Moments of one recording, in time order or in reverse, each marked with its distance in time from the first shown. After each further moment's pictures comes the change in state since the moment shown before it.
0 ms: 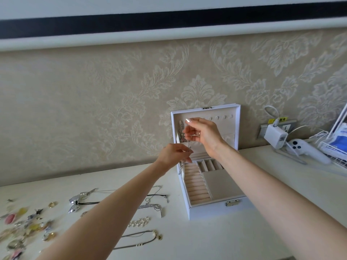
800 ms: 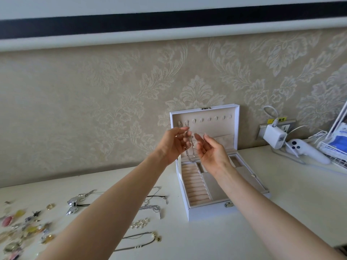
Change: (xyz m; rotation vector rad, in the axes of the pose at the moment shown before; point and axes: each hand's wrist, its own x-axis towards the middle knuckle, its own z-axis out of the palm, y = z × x) left_hand 0.011 0.041 -0.006 -1.098 -0.042 -0.163; right_hand -0.021 0.042 -0.023 0.762 0.145 0.213
